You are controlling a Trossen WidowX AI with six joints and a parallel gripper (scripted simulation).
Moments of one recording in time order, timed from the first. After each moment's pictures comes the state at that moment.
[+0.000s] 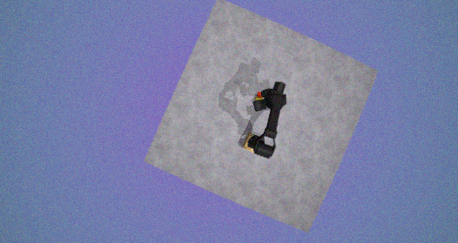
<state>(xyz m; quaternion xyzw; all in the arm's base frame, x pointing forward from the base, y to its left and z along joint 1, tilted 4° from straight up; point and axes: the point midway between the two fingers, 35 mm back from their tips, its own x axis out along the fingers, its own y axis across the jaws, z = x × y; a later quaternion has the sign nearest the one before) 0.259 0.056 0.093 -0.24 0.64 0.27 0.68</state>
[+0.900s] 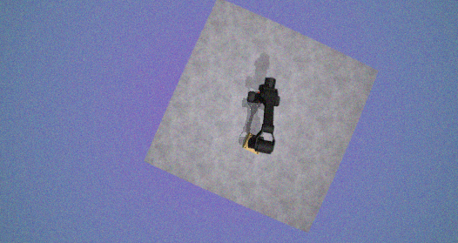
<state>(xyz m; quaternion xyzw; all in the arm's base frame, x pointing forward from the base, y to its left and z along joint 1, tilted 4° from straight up) 0.264 0.099 0.083 -0.10 0.67 0.14 0.72</state>
